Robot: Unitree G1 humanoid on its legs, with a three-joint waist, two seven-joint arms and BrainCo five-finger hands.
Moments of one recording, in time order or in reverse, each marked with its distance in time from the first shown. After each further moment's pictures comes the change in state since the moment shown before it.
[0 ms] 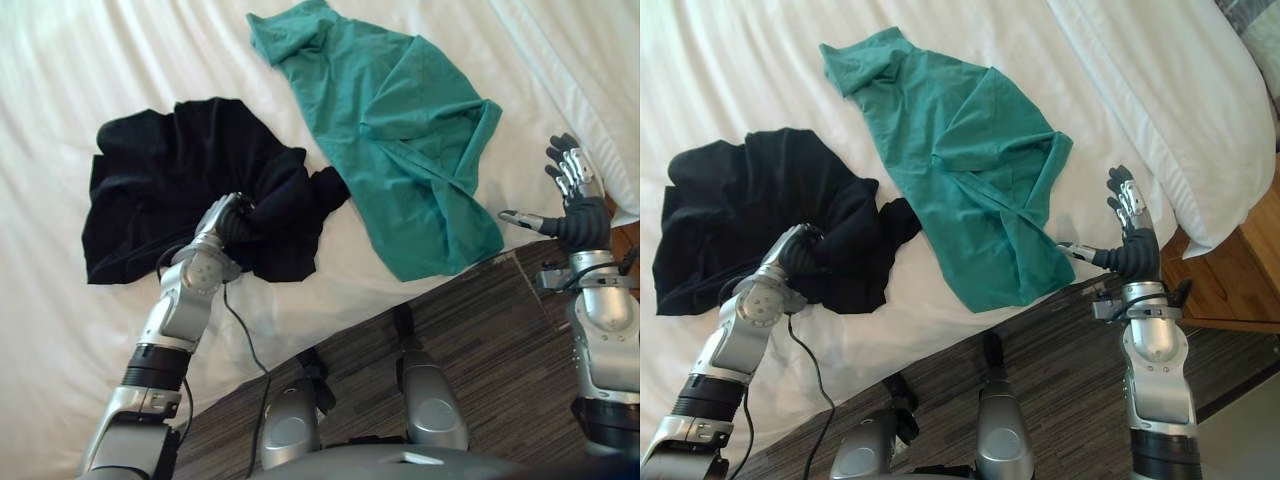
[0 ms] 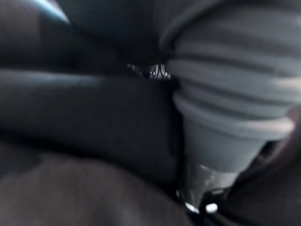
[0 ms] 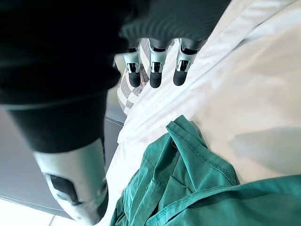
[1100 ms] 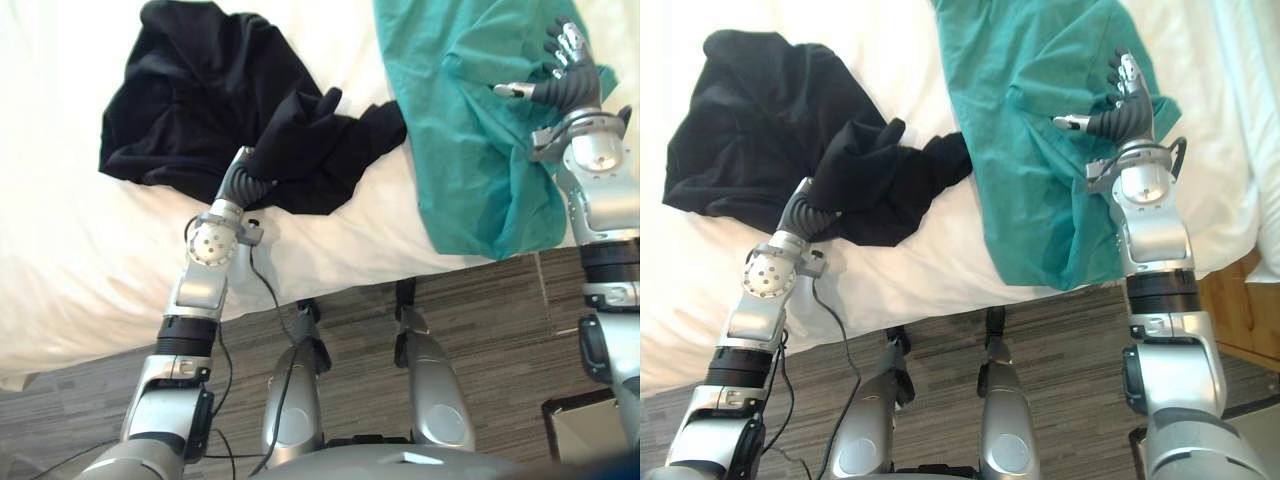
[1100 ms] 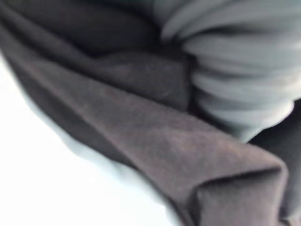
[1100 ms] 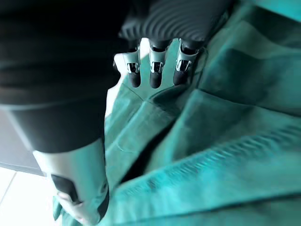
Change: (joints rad) left arm -0.171 -0.156 0.124 0.027 -0.300 -0.207 0.060; right arm -0.799 -0.206 0.270 0.547 0.107 0.353 -0.090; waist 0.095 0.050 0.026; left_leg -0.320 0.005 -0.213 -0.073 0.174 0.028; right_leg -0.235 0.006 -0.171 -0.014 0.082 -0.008
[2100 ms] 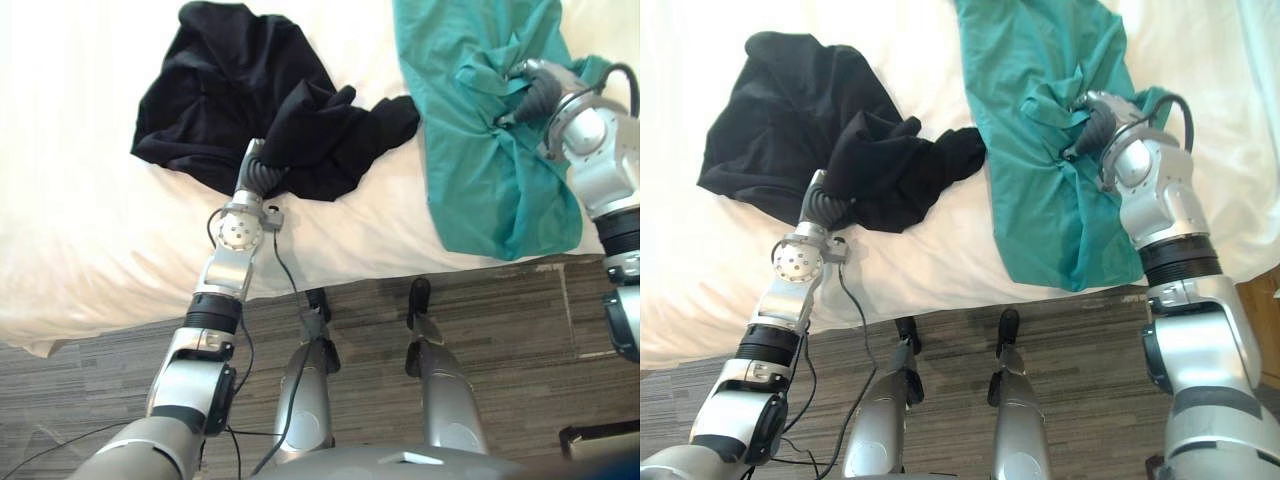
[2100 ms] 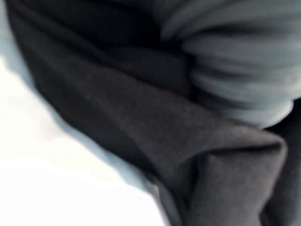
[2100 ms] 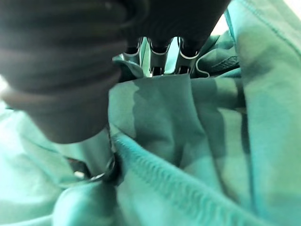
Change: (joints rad) left arm -0.130 -0.111 -0.048 0.274 0.025 -0.037 0.126; right arm -0.083 -0.042 0.209 0.278 -0.670 -0.104 0.264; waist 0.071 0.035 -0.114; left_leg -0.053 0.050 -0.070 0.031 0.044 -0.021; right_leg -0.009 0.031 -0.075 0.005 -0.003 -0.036
